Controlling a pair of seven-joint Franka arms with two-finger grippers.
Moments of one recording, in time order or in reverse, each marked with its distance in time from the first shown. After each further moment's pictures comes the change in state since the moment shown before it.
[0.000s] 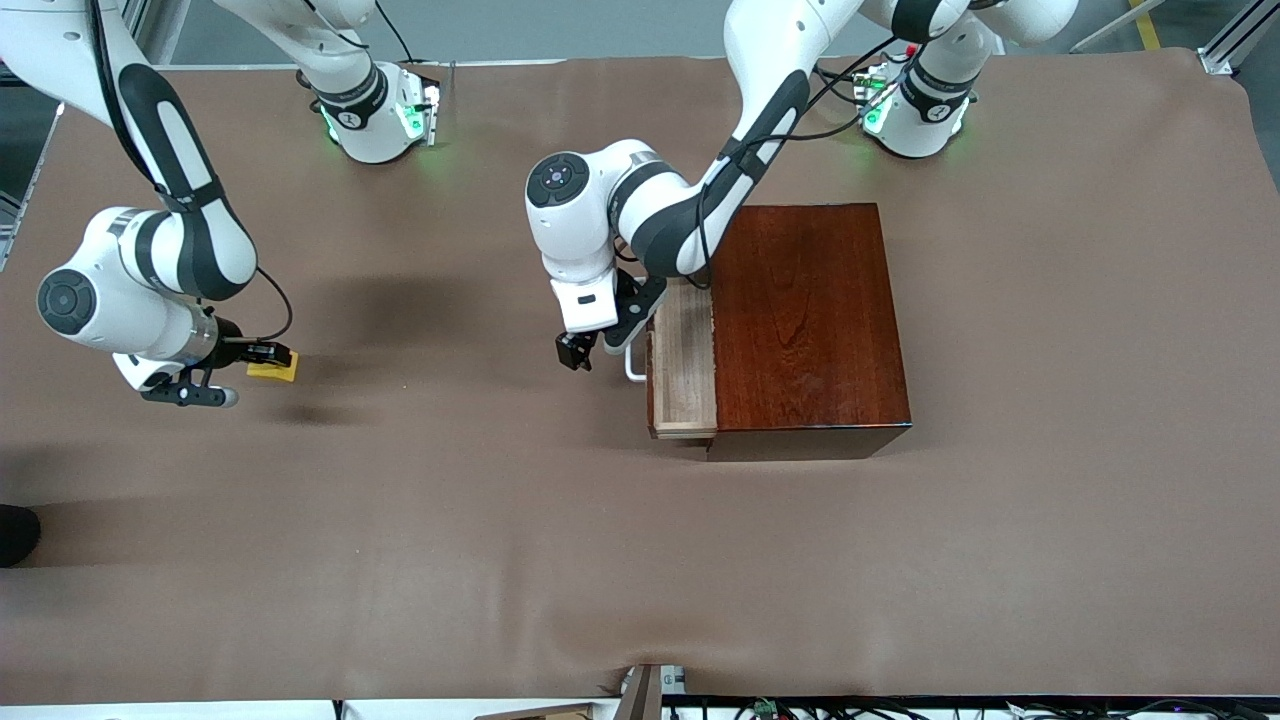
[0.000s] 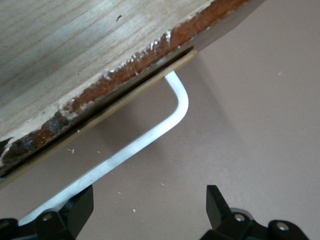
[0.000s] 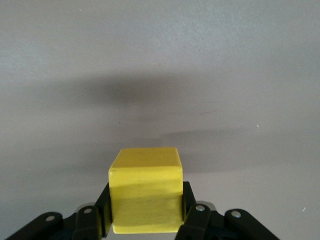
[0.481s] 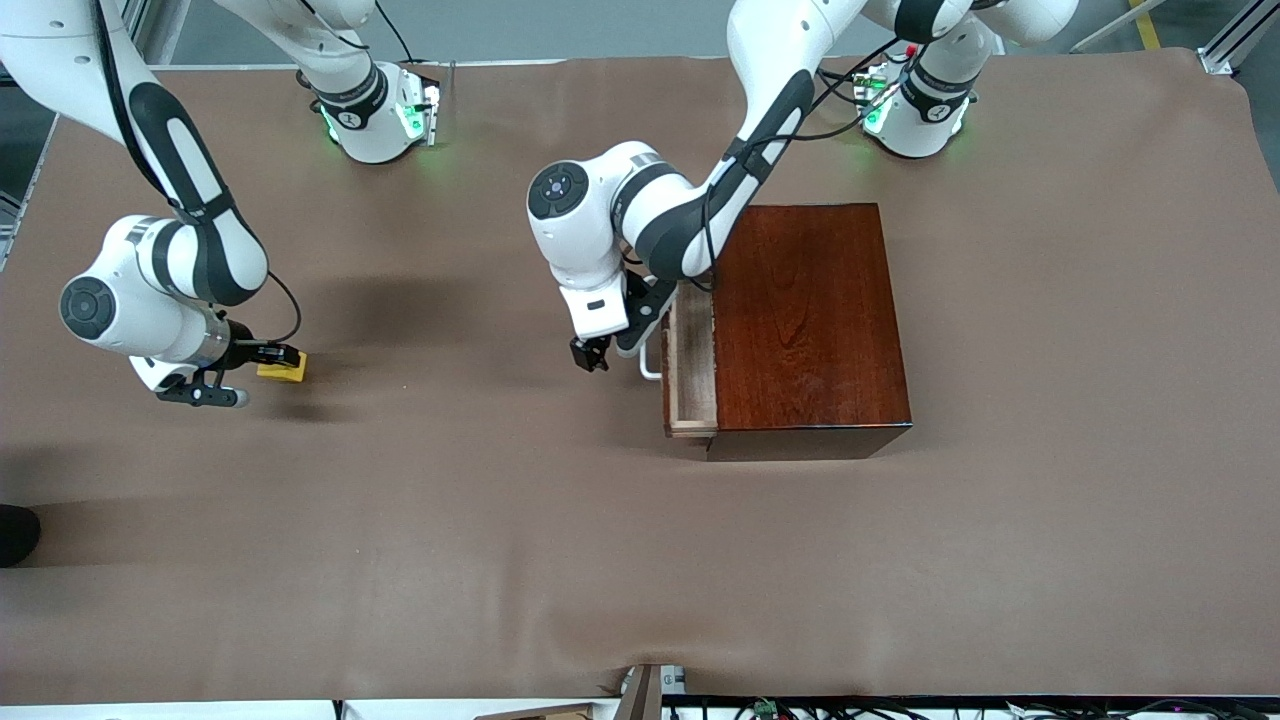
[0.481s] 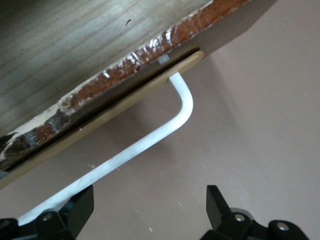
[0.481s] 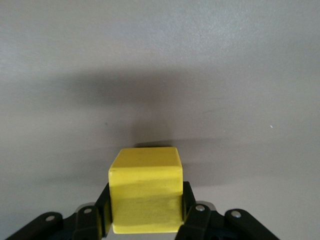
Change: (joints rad) left arm 0.016 0.000 0.012 0.010 0.000 -0.111 -0.001; right arm -0.009 0.058 0.000 -0.019 -0.001 0.068 0.000
